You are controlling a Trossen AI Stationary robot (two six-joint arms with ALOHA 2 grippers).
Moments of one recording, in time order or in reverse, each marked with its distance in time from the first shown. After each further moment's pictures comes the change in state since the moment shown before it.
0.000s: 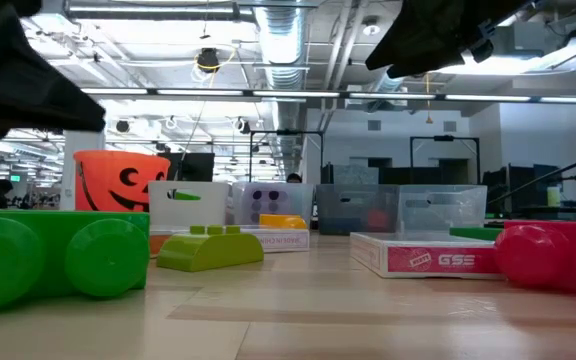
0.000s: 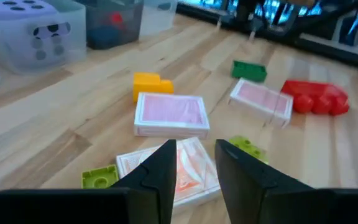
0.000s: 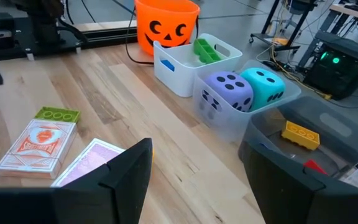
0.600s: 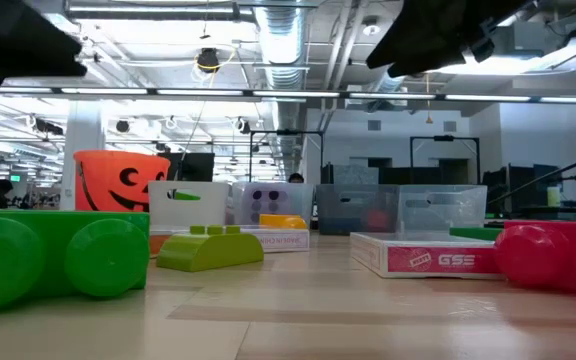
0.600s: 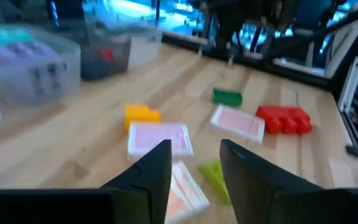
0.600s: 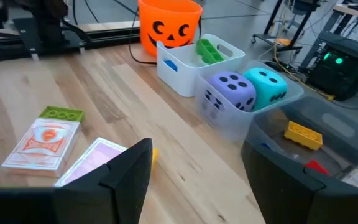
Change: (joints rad) left arm -0.081 -0.129 0.000 -0.039 -0.099 0.058; right arm 0.003 -0.001 0.000 0.002 0.000 0.001
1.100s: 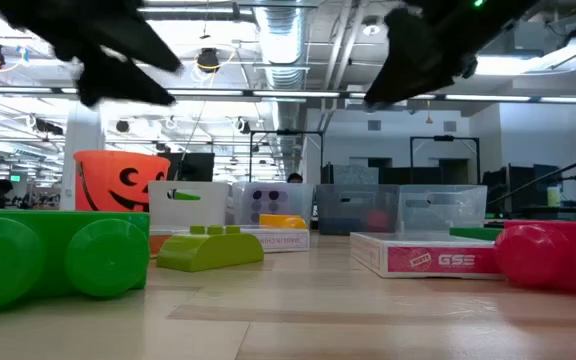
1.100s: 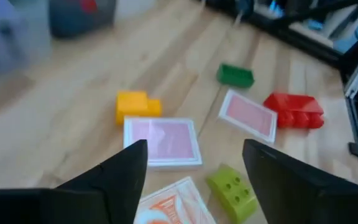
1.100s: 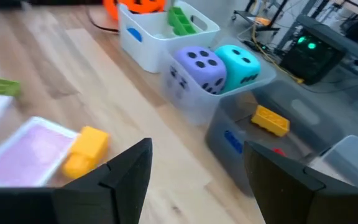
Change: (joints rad) left arm 0.439 -0.187 0.000 0.099 0.570 0.340; right arm -0.124 0.000 0.000 -0.105 -0.075 -0.039
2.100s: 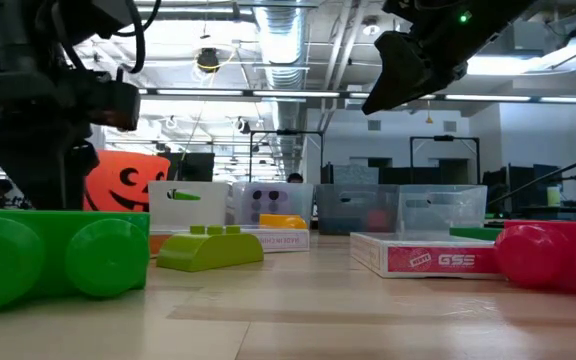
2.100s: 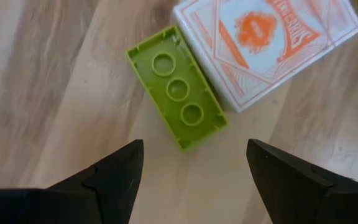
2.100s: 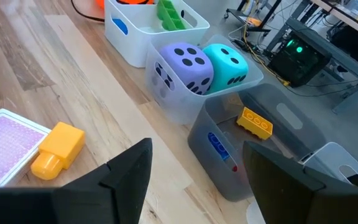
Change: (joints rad) left arm 0.196 0.142 0.000 -0.433 0.579 0.044; right arm -0.062 0.000 0.000 -0.010 -0.011 -0.094
